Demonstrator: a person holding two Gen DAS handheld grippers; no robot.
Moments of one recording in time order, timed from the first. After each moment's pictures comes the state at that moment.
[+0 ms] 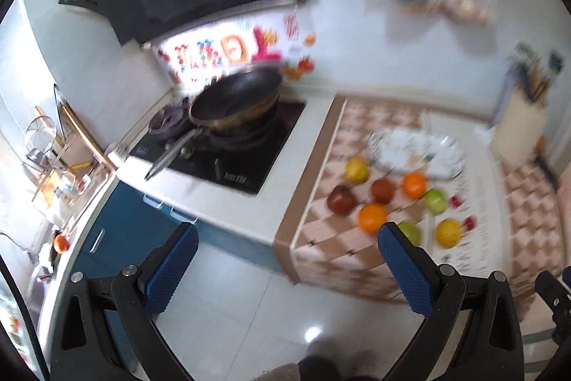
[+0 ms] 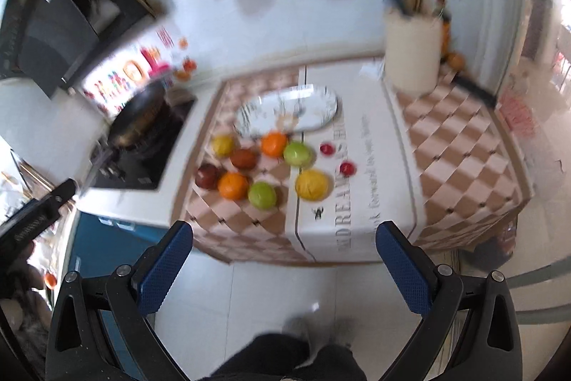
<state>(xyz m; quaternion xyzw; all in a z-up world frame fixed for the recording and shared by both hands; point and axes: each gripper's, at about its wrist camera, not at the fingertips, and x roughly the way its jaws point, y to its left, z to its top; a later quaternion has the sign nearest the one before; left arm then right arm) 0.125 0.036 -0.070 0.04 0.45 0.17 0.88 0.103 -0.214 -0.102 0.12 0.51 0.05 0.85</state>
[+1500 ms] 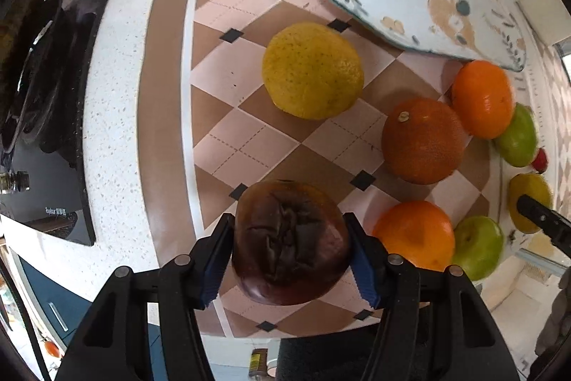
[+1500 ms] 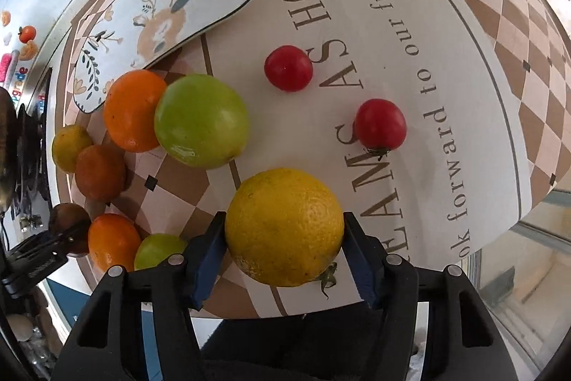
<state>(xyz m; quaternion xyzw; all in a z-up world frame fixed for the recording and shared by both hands) 0.374 0.078 -0.331 0.07 0.71 -0.07 0.69 0.294 -0.204 -0.351 0.21 0.69 -0.08 0.69</state>
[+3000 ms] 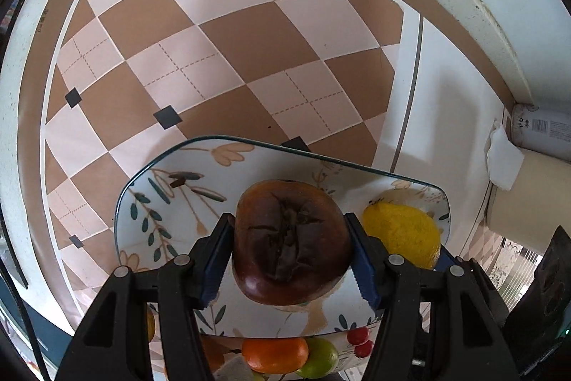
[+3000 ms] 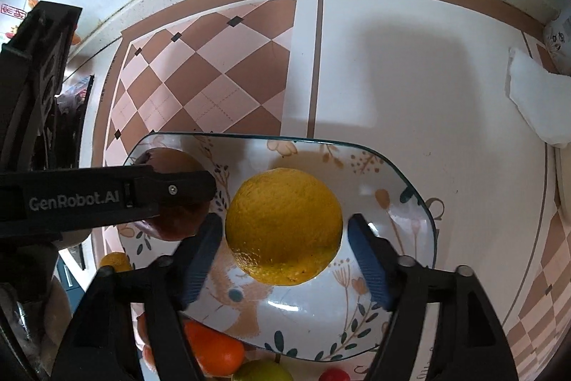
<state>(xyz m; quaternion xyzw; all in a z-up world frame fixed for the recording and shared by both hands) 0.580 -0.042 -0.358 -0.15 0.78 -0.03 0.61 0.562 -0.194 -0.357 0.11 0.69 0.11 0.70</state>
